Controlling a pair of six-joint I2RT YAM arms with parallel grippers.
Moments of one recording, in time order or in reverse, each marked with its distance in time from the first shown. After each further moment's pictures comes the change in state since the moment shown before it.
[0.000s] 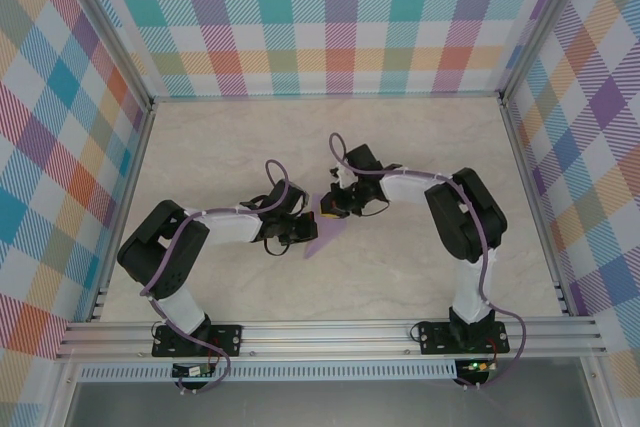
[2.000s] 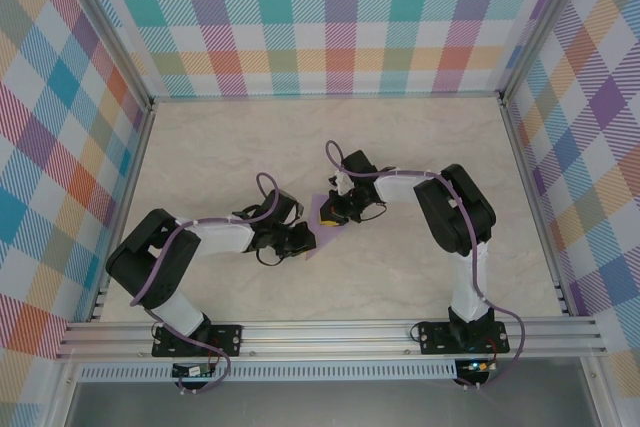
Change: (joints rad) left arm -0.002 -0.079 -0.113 0.036 0.119 -0.136; right arm 0.000 0.084 0.019 -0.035 0.004 0.006
